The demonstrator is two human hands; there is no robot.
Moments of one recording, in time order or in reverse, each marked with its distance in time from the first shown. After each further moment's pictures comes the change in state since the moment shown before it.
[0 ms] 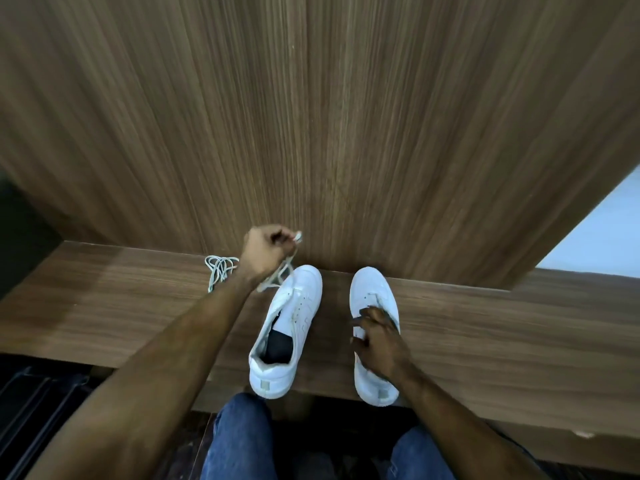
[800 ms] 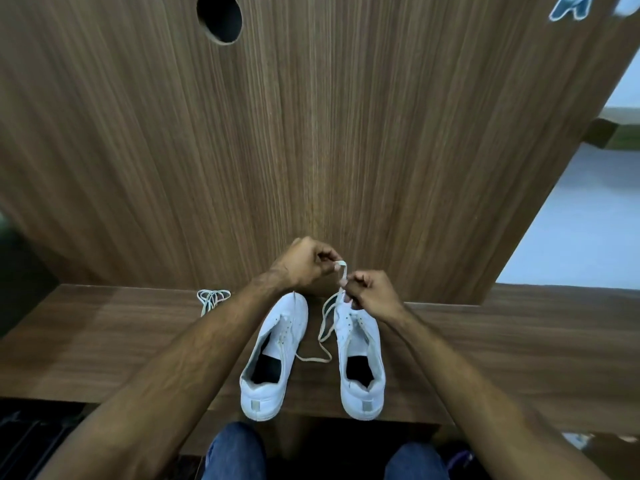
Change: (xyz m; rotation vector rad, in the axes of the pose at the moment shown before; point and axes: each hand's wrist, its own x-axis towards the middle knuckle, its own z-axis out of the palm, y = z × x) left_hand -0.024 0.118 0.022 0.306 -0.346 0.353; right_hand 0.034 -0.059 -0.120 0.711 0.091 0.059
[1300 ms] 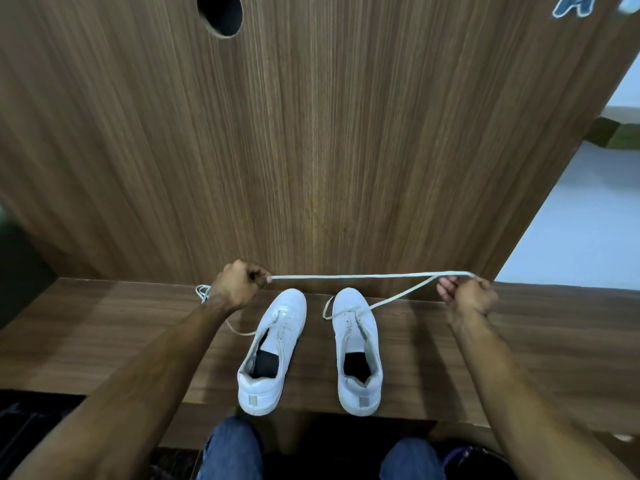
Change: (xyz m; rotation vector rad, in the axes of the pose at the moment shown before) left_hand -0.055 -0.097 -0.009 0.089 0.152 -0.436; right_hand -0.006 0.046 -0.106 0.768 0.996 0.313
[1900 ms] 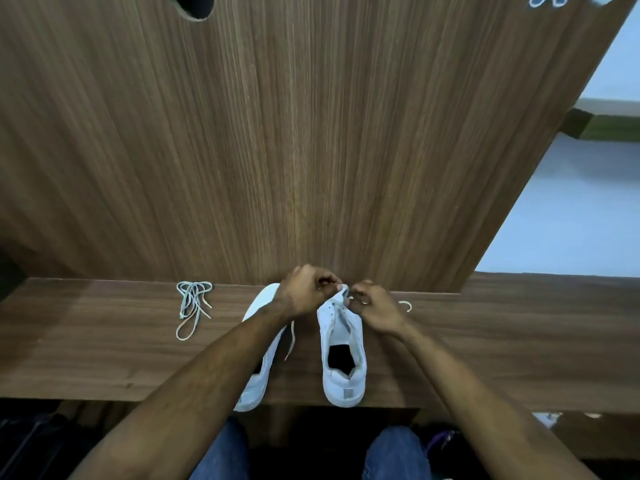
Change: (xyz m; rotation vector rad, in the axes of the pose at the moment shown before) left_hand -0.014 0.098 0.079 -0.201 -0.223 0.324; right_hand -0.069 0.038 0.010 -1.280 -1.021 -0.513
